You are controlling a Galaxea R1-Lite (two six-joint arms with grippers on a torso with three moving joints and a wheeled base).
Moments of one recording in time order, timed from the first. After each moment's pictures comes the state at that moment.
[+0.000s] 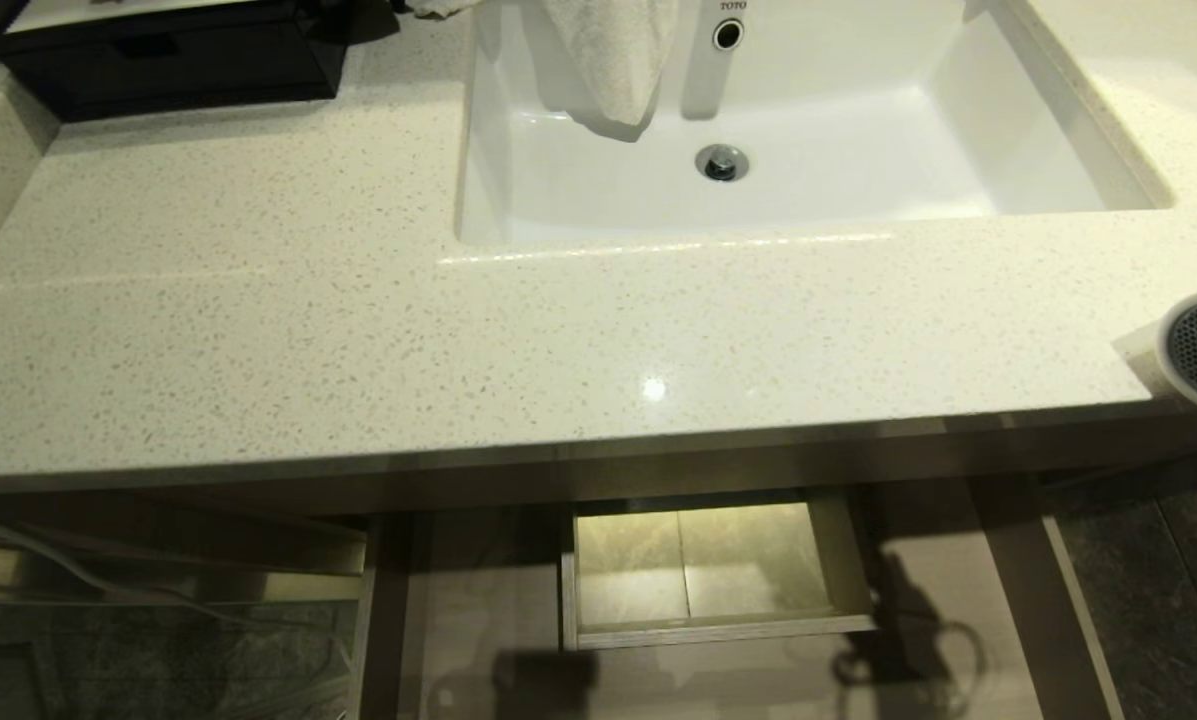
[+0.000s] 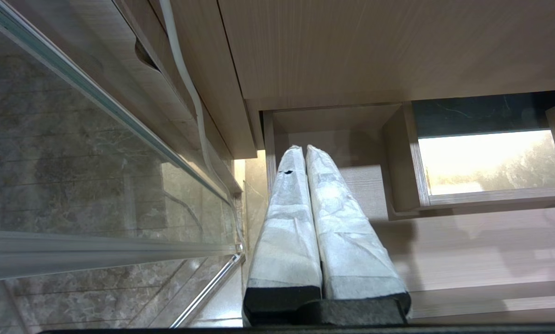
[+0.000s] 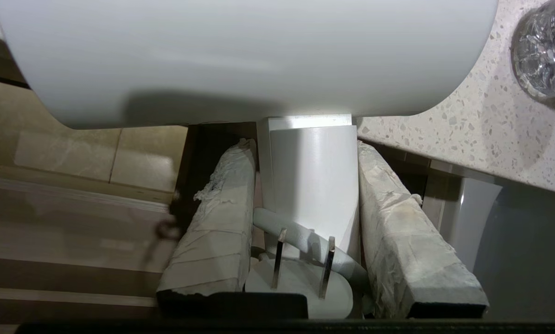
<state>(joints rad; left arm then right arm) 0.00 0.00 0.00 0.00 0.00 0.00 -0.03 0.81 -0.81 0.17 -0.06 -0.44</state>
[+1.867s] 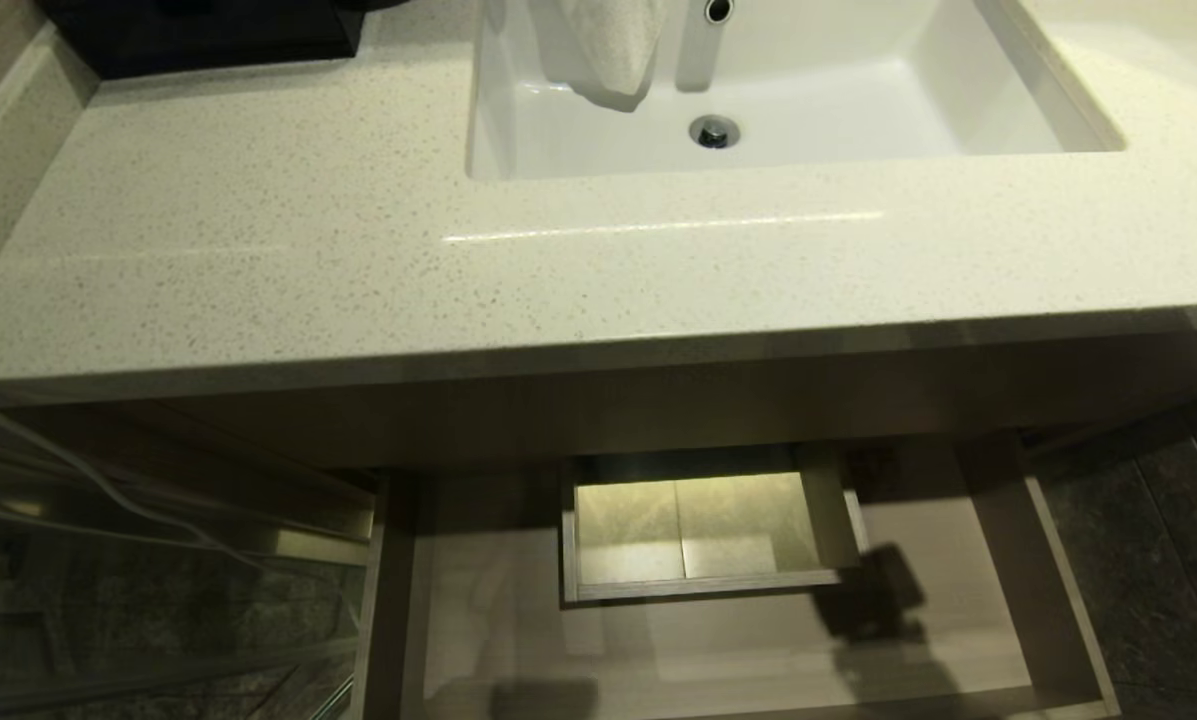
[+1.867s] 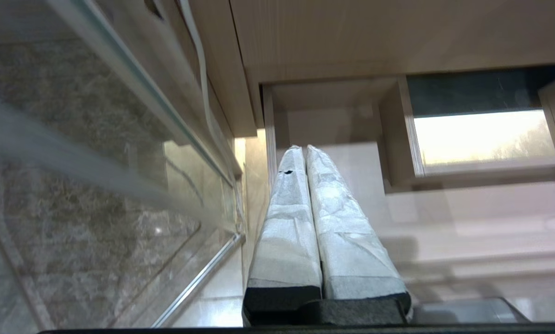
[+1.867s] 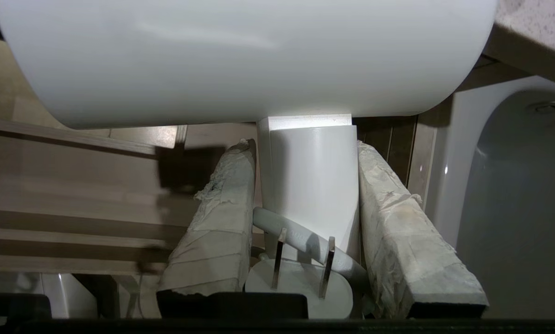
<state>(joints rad) 0.00 0.00 0.00 0.00 0.00 0.00 -0.09 0.64 -0.78 0.31 -0.06 -0.43</state>
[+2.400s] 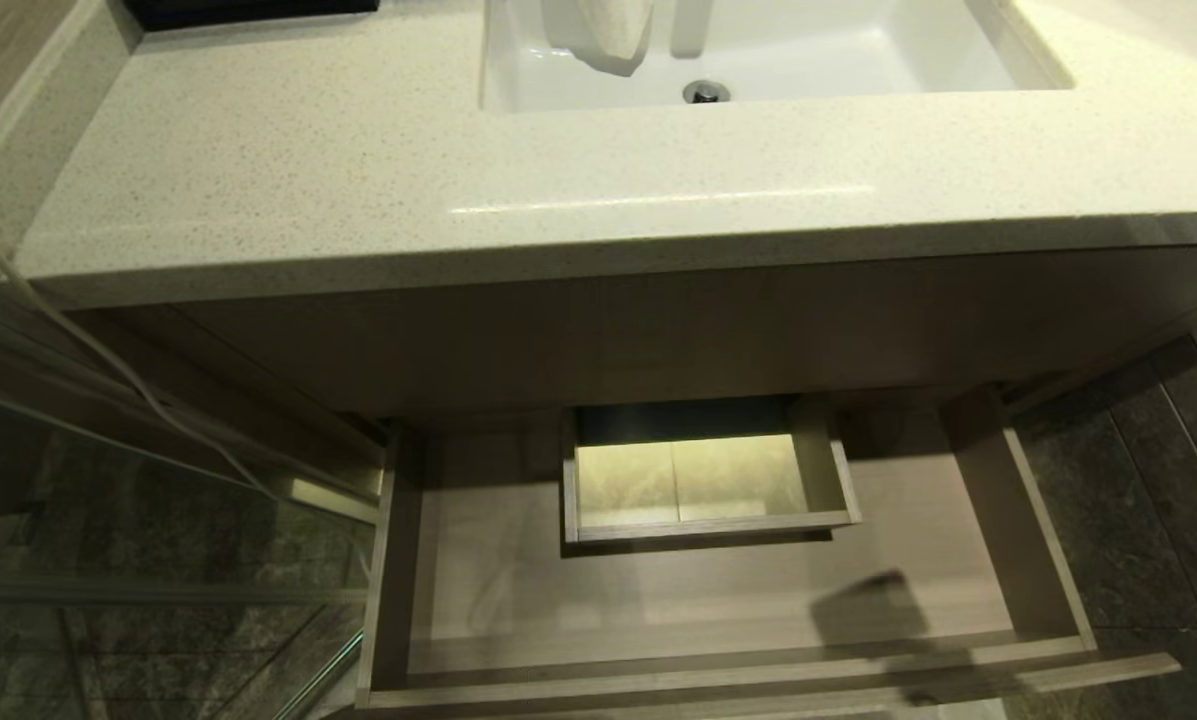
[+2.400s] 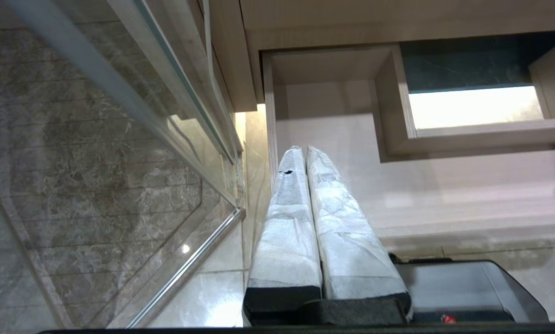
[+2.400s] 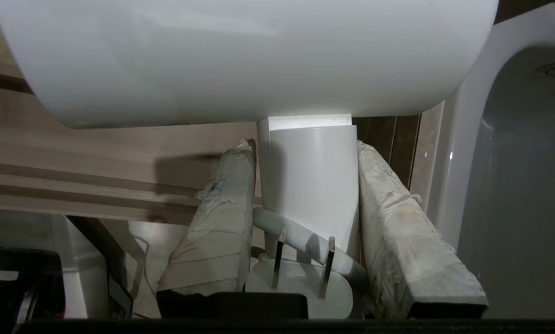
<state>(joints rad) 0.00 0.00 0.00 0.00 0.00 0.00 -0.09 0.64 -0.76 0.32 -0.06 -0.43</state>
